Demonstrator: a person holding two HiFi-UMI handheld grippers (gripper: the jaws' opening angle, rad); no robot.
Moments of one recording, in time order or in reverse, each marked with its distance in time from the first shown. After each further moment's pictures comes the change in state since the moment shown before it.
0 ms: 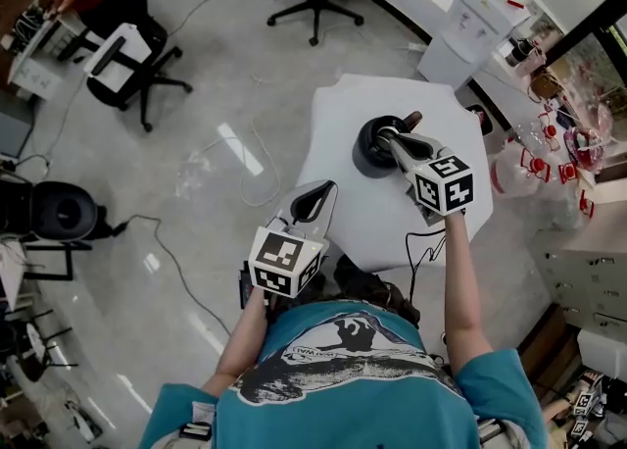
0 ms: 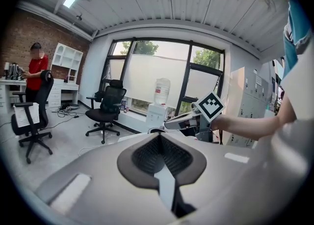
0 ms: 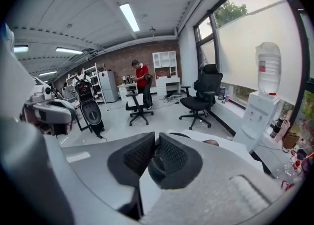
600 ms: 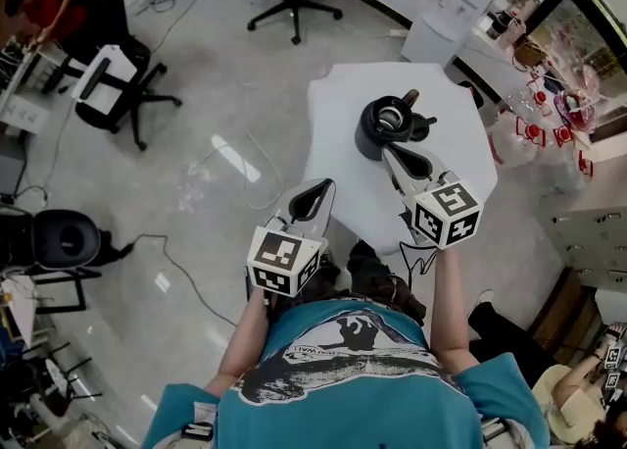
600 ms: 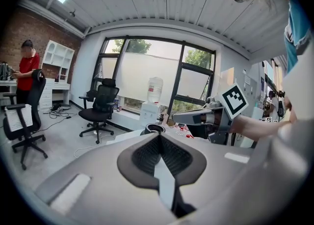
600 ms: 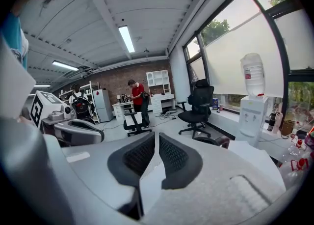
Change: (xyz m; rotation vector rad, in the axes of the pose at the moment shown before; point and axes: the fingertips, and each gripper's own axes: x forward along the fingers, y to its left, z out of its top) left arm -0.037 0.007 -0.012 0.037 0.020 -0.103; right arm -0.052 0.092 0.014 0.094 -0.241 -0.068
